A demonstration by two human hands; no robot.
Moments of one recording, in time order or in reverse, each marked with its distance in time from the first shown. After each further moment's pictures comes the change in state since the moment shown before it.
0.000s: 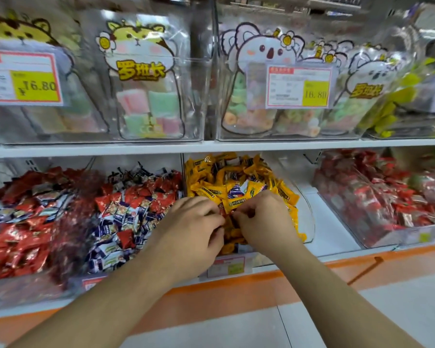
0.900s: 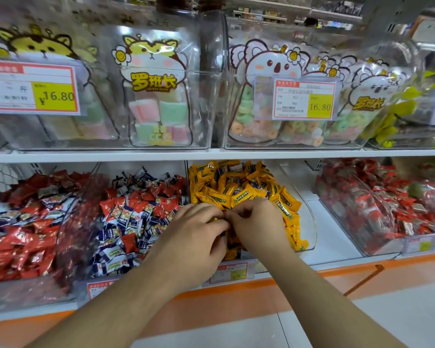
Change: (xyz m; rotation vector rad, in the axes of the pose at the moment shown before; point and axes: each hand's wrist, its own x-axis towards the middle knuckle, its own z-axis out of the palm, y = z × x) left_hand -0.006 0.001 0.000 -0.070 0.035 -0.013; right_hand 0.004 -0.023 0.007 0.178 -0.003 0.128
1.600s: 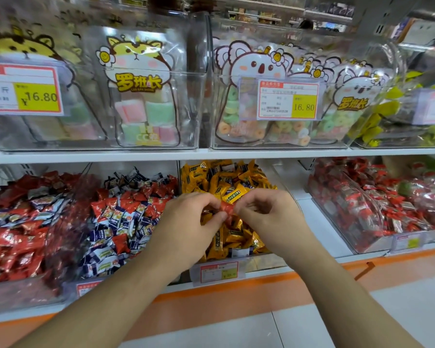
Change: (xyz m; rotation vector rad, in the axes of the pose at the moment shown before) left_hand 0.021 0.018 -0.015 -0.286 0.158 -0.252; right_hand -0.015 -0.006 -0.063 0.372 -0.123 -0.100
